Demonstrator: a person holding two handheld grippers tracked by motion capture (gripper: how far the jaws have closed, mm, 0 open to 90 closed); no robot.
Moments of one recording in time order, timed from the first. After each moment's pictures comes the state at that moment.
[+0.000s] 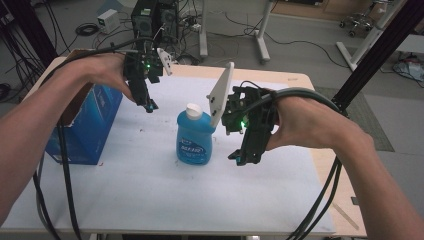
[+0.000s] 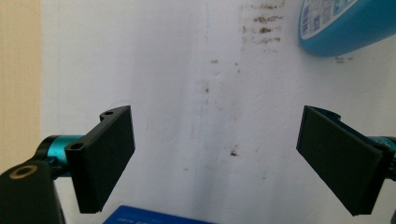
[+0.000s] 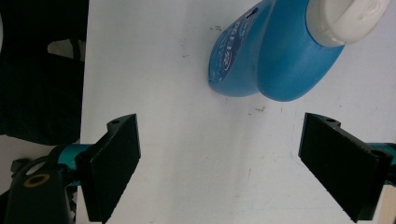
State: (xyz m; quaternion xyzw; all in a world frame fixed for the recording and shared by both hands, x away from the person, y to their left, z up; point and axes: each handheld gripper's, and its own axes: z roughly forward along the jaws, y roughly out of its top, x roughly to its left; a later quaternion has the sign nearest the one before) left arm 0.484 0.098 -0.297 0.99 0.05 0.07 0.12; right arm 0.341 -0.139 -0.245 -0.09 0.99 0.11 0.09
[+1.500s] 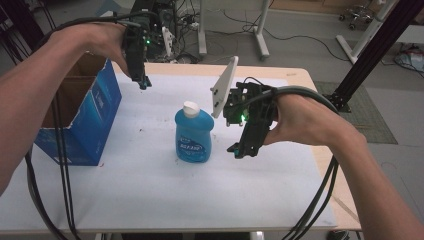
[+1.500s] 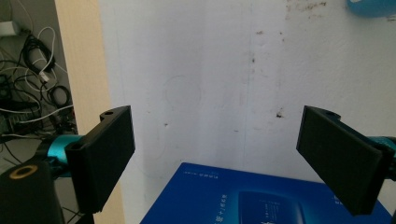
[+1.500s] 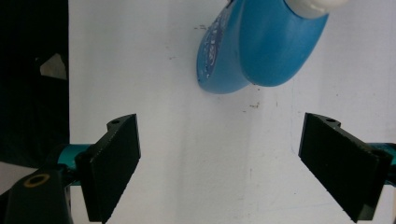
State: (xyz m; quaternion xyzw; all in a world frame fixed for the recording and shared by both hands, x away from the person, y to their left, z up) left arm 0.503 0.086 -0.254 0.99 0.02 0.12 0.04; right arm 0.352 -0.154 -0.257 -0.04 0.98 0.15 0.09
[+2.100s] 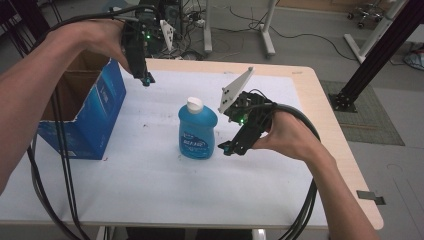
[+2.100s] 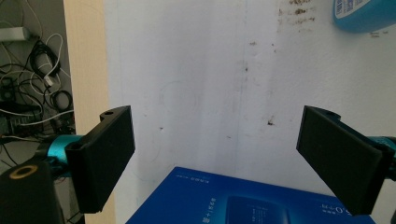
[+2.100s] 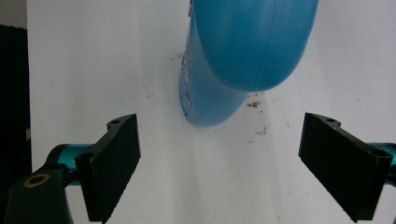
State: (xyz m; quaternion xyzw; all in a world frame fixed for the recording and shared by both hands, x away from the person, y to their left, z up) left arm 0.489 0.093 -0.249 0.99 0.03 0.13 0.07; right arm 0.375 -0.163 -0.317 0.05 0.96 0.26 0.08
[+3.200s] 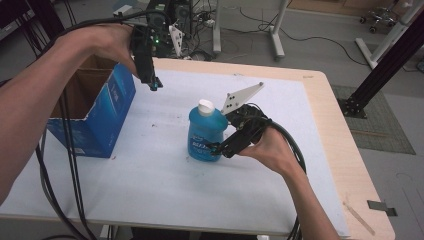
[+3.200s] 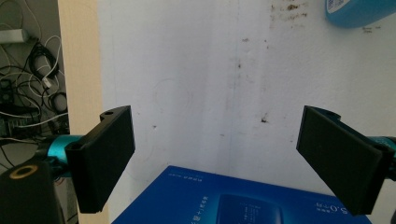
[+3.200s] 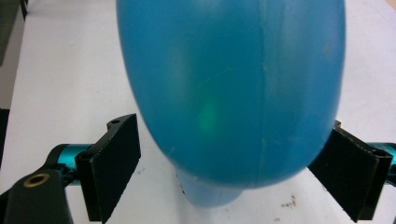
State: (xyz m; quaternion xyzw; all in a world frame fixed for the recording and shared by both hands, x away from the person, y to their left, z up) left arm 0.480 0.101 -0.254 0.99 0.03 0.13 0.07; right arm 0.394 -0.147 -0.367 0.10 0.91 0.39 0.05
